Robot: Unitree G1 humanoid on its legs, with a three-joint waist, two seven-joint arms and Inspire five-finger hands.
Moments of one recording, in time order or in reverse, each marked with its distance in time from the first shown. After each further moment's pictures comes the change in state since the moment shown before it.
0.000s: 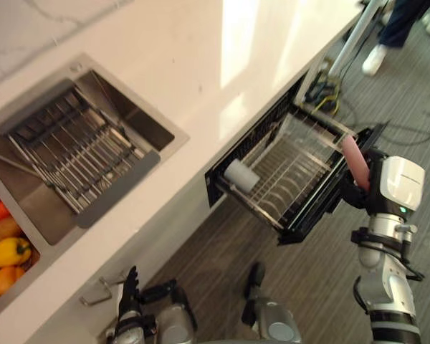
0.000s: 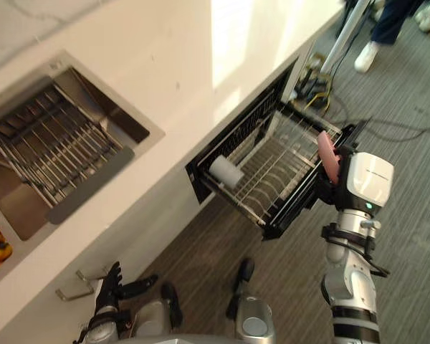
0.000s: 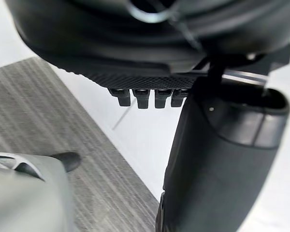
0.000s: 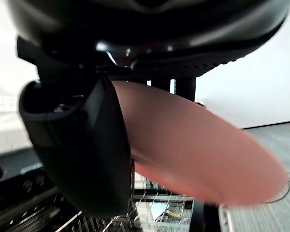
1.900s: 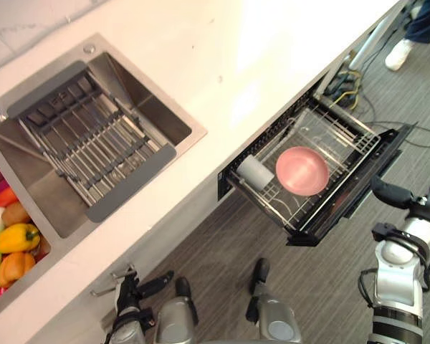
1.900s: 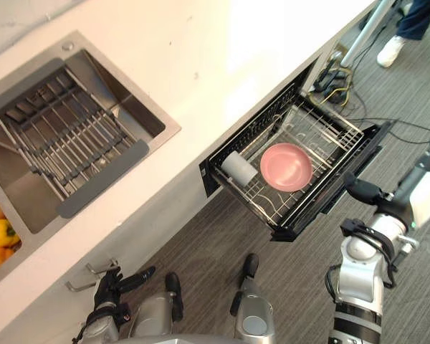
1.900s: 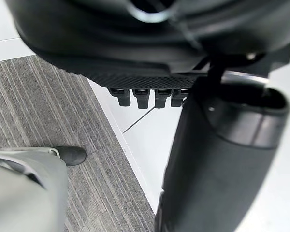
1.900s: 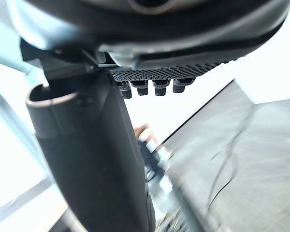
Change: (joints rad) left arm 0.049 -0.010 0.068 0.008 -0.033 0.076 -0.061; right arm 0.109 0.116 -0.353 -0.122 0.593 0.147 -0.084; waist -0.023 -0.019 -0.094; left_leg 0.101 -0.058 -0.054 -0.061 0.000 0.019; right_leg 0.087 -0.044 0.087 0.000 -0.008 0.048
